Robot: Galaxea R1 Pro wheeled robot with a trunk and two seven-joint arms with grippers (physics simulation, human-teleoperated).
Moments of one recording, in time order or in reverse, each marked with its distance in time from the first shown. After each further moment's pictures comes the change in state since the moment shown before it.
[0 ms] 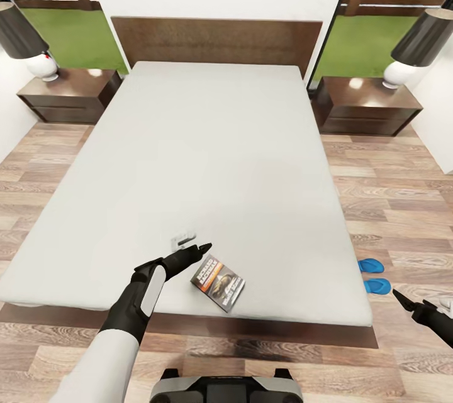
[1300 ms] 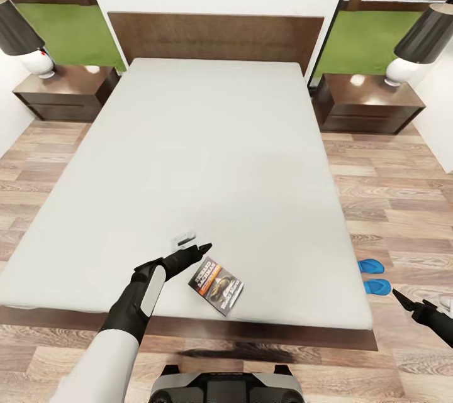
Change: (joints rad) left arm 0.000 0.000 0.000 0.001 0.001 0.003 0.004; right arm 0.000 0.000 0.001 -0.001 0.000 0.000 -0.001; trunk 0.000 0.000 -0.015
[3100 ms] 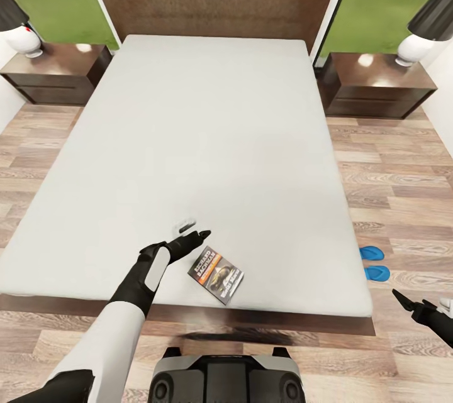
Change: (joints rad) left arm -0.137 -0.001 0.002 0.131 0.106 0.002 0.135; right arm 0.000 0.000 0.001 0.000 0.000 0.000 0.001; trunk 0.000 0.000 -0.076
